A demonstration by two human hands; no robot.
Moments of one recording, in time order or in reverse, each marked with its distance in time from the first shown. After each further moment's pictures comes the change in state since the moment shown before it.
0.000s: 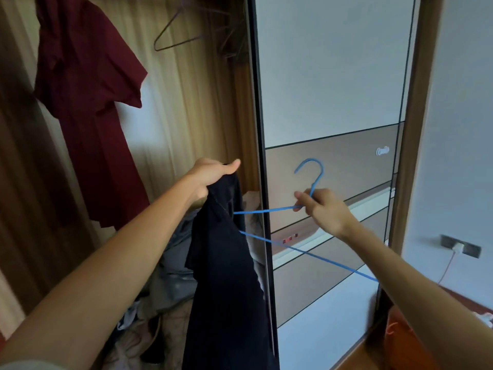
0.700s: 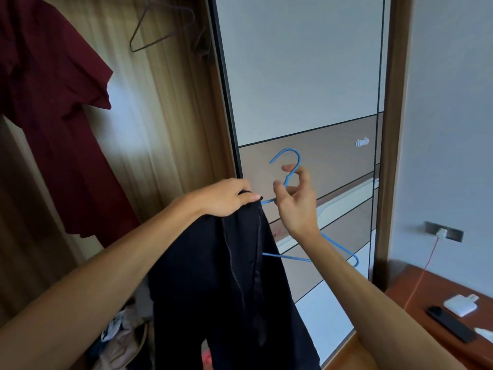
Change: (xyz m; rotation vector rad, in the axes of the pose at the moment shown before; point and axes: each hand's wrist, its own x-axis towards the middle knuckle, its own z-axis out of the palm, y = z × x) left_hand -0.031 0.005 0.075 0.887 -0.396 0.446; right_hand -0.001 0.012 0.022 0.471 0.448 -0.104
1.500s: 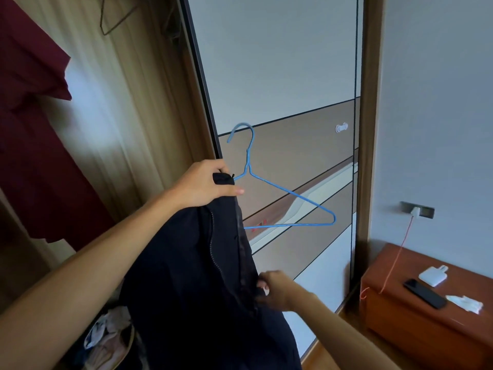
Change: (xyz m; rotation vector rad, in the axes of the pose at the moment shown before) left_hand 0.022 -0.034 0.012 -0.236 0.225 0.129; right_hand -0.110 0.165 -0.022 -0.916 -0.950 0.226
